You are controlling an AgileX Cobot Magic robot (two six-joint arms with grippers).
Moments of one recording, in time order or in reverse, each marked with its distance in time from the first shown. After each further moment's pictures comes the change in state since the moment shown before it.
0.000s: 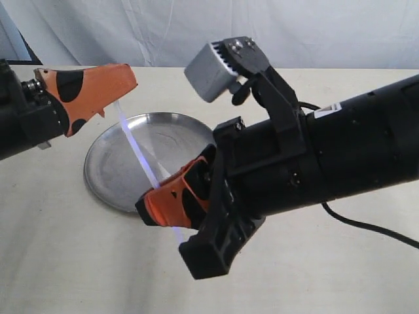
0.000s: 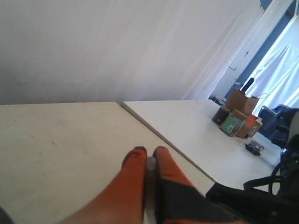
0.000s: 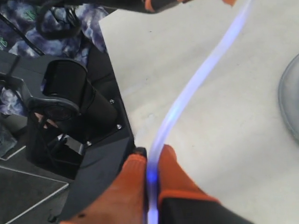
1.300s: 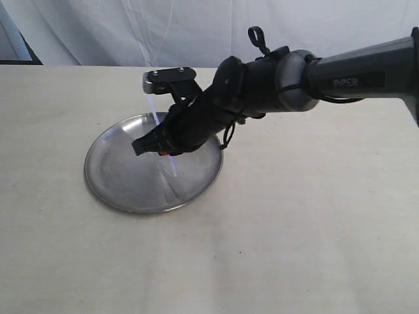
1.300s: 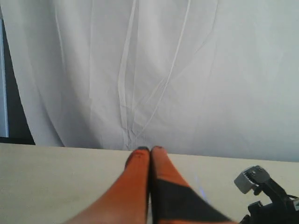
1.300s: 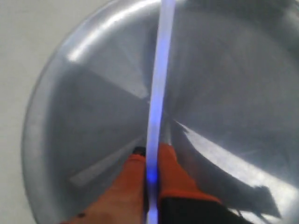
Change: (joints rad) left arm 0.002 -0.644 0.000 -0.184 1.048 0.364; right arm -0.132 0.867 -0.570 -0.523 -0.308 0.538
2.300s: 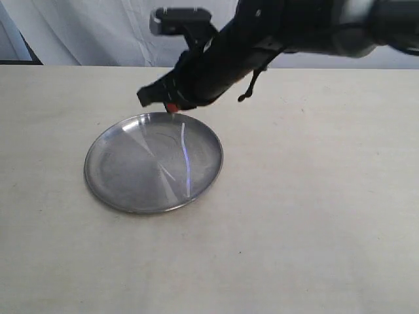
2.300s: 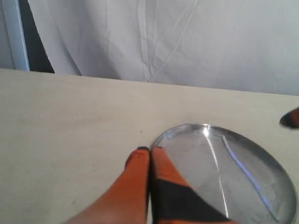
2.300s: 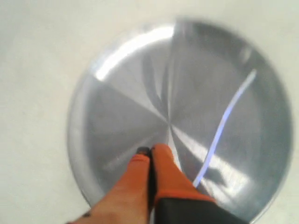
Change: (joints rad) left arm 0.000 -0.040 0.200 -0.115 0.080 0.100; right arm -0.041 -0.203 -0.068 -0.202 0.197 0.180
